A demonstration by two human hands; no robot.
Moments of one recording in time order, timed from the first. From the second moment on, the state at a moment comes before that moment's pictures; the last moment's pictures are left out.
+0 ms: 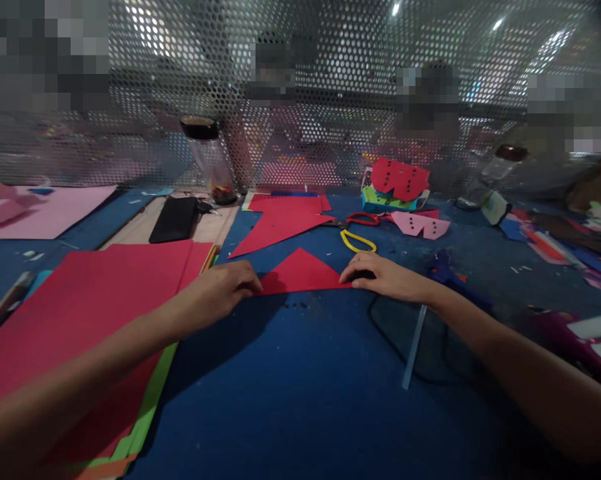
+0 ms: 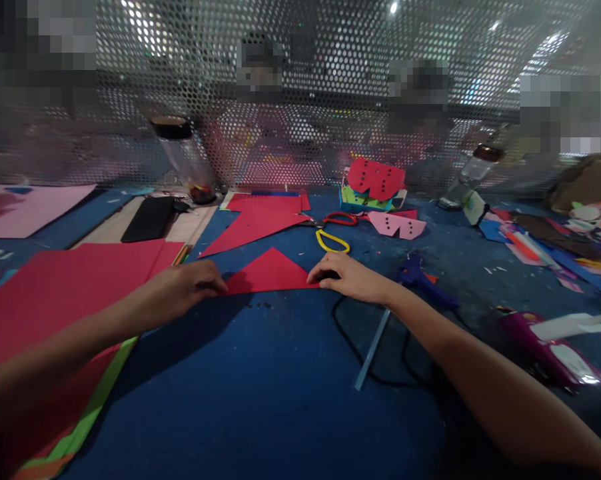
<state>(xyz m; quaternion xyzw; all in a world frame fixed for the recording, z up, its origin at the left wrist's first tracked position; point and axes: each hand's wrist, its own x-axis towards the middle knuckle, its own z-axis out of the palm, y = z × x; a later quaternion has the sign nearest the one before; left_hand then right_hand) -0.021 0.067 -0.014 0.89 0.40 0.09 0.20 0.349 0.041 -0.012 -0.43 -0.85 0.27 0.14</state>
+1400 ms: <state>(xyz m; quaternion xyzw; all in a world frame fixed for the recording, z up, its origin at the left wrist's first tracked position) 0.005 0.044 -0.021 0.96 0.25 0.11 -0.02 0.319 0.019 -0.023 -0.36 -0.92 -0.09 0.09</state>
